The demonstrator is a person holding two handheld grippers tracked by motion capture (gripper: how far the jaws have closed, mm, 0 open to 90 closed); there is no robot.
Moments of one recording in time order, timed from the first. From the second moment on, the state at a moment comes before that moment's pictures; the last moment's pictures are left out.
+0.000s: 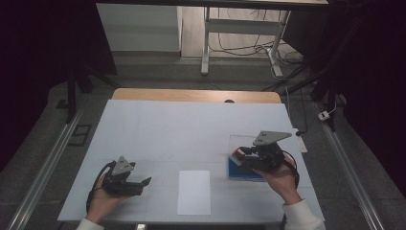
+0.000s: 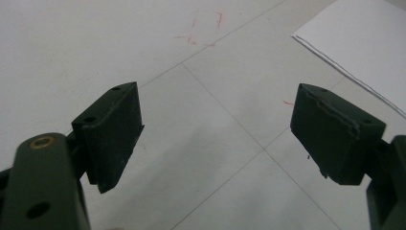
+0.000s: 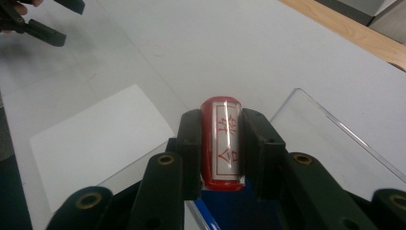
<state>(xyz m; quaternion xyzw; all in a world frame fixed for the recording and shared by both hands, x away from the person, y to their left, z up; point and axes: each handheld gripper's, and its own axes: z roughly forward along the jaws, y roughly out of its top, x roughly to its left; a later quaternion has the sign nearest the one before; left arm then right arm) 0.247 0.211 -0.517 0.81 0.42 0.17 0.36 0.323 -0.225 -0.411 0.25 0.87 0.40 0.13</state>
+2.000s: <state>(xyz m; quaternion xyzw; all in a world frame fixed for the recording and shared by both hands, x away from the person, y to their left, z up) 0.247 0.209 -0.517 0.81 0.42 0.17 0.36 0.291 -0.117 -0.451 0.12 0.92 0.37 0.08</state>
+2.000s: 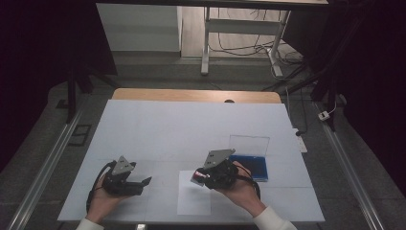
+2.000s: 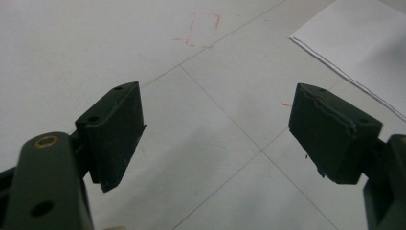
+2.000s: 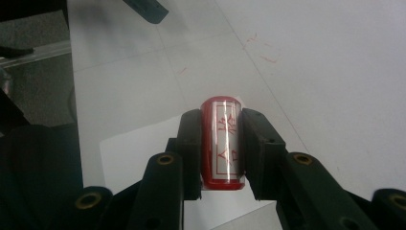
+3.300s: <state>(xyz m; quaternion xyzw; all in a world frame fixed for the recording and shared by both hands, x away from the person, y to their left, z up) 0.246 0.210 -0.517 0.81 0.42 0.17 0.36 0.292 -0.094 -0.486 0.10 0.95 0.30 0.07</state>
